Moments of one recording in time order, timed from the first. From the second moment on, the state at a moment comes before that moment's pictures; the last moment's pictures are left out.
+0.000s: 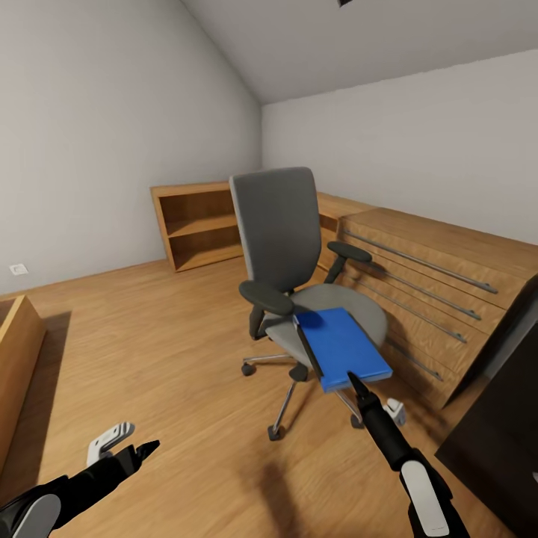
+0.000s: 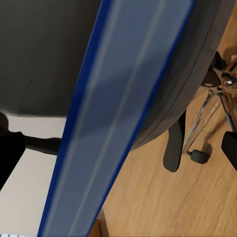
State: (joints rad) left arm -0.01 0.22 0.13 -1.55 0.86 0.76 0.15; right arm -0.30 0.10 -0.35 -1.06 -0.85 0.30 0.49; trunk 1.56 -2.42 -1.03
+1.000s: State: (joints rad) left arm -0.01 0.22 0.13 -1.55 0.86 0.76 0.15; right arm -0.30 0.10 -0.35 -1.06 -0.85 0.30 0.49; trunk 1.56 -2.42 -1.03
